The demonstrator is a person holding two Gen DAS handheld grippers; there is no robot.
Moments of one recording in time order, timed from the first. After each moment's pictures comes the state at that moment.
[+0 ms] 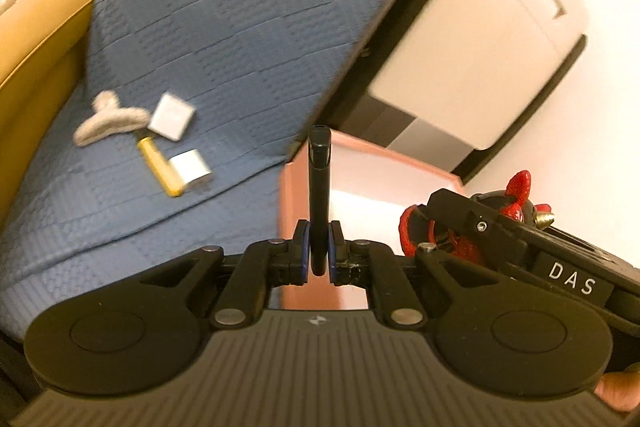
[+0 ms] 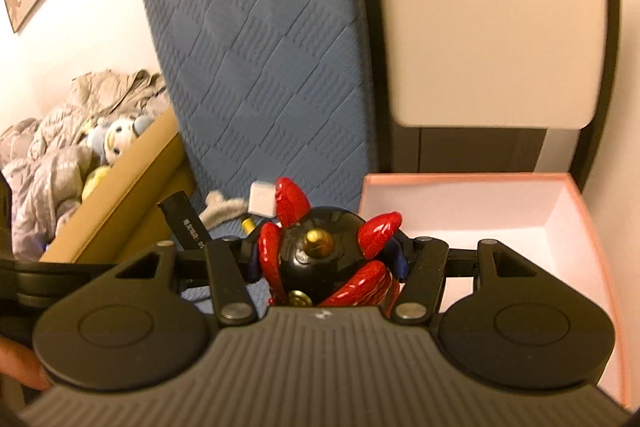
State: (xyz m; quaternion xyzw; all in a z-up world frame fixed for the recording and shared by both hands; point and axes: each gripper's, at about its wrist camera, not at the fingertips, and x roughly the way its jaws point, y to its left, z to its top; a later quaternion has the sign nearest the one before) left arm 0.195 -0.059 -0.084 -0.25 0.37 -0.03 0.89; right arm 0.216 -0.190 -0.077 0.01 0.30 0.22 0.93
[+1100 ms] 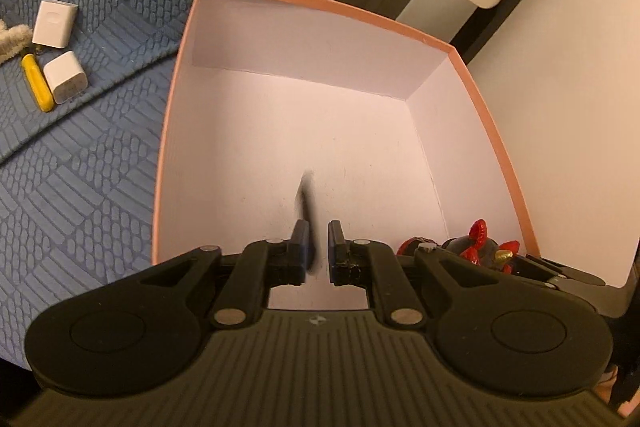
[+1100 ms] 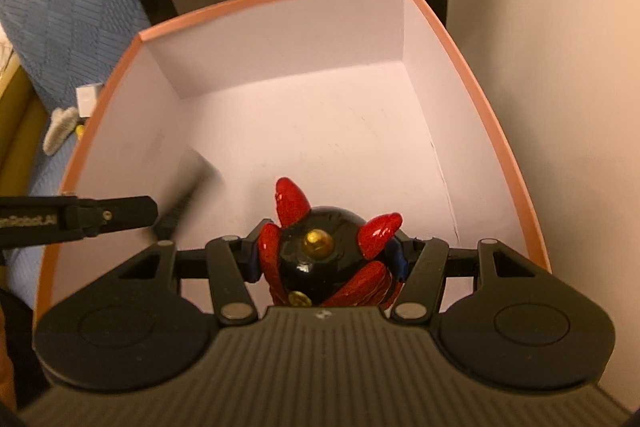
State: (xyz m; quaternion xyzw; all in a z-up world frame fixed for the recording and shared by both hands) left arm 0.269 -0.215 -0.174 -0.19 0.49 -0.05 0.85; right arm 0.259 -0.340 -0.222 0.04 0.46 0.09 0.88
